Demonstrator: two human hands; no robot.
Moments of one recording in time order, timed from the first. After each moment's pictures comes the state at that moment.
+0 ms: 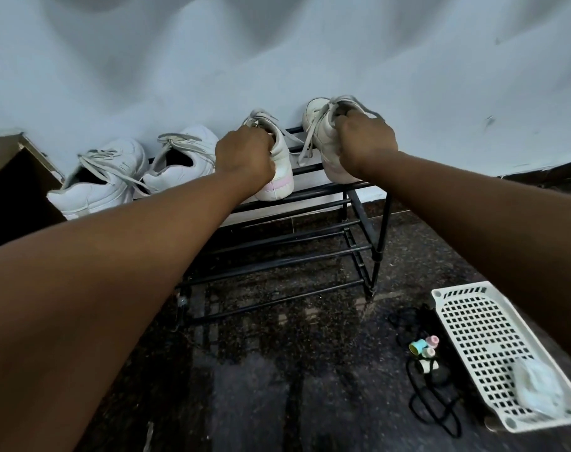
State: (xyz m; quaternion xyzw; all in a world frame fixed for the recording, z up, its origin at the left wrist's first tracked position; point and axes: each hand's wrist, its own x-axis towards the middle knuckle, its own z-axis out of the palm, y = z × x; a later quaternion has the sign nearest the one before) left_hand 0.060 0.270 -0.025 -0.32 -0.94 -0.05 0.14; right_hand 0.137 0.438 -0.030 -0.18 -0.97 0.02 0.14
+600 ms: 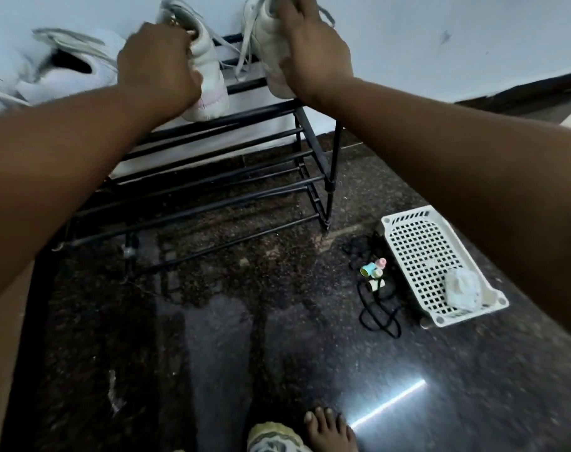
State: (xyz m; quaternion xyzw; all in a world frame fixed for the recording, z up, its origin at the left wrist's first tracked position) left_hand 0.065 0.262 -0.039 -0.36 -0.91 -0.07 0.17; right_hand 0.157 0.436 -0.054 -0.16 -0.96 0.05 0.23
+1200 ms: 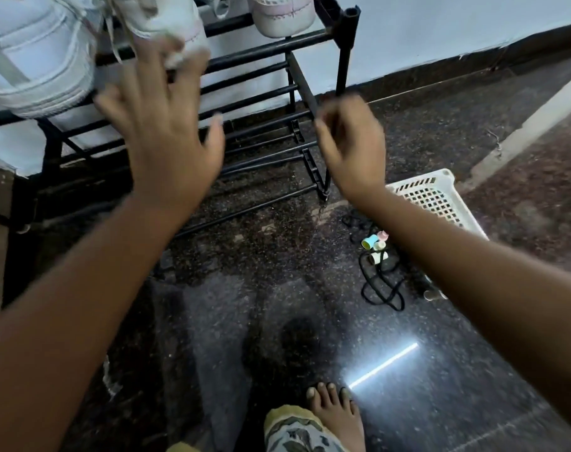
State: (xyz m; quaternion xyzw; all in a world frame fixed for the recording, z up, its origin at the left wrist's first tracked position) left_hand 0.158 0.230 -0.126 -0.34 -0.89 -0.15 0.27; right_hand 0.252 0.423 -0.200 -0.17 -0.86 0.27 0.40
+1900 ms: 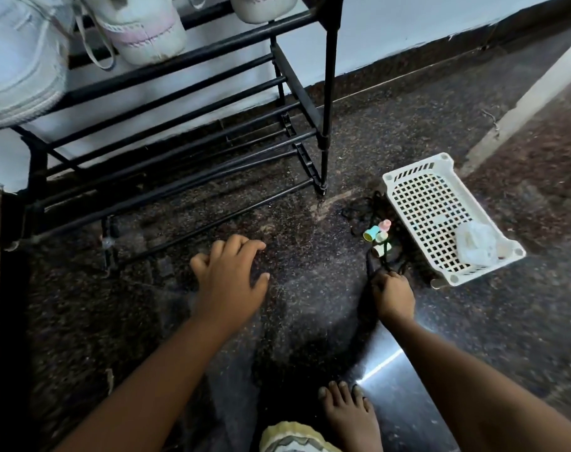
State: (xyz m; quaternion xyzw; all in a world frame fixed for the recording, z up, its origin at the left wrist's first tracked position) left_hand 0.241 0.186 -0.247 -0.38 -0.91 -0.10 -0.09; right_hand 0.426 0.396 -0.436 -0.49 -0.85 0.20 -0.02
